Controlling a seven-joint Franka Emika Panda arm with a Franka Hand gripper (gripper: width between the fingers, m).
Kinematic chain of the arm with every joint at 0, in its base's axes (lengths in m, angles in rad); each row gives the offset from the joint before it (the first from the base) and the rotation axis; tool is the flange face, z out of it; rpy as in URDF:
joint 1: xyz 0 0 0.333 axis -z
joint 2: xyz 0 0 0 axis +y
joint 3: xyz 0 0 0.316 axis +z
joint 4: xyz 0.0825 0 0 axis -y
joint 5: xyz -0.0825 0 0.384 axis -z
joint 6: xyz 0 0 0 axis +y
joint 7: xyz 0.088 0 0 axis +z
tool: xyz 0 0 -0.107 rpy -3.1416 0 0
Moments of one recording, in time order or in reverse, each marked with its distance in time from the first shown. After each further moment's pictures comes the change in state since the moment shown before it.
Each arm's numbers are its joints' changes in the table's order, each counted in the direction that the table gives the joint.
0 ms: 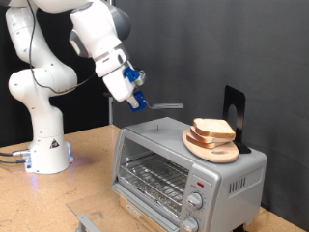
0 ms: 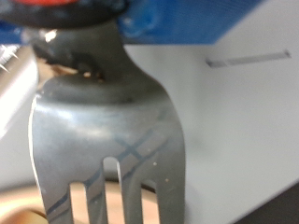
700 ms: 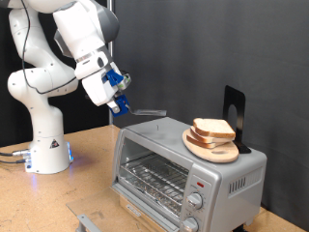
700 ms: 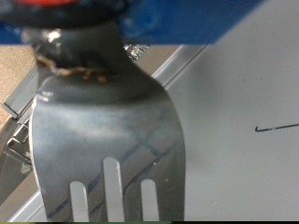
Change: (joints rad) arm 0.067 -0.016 -0.032 -0.009 0.059 0.051 0.004
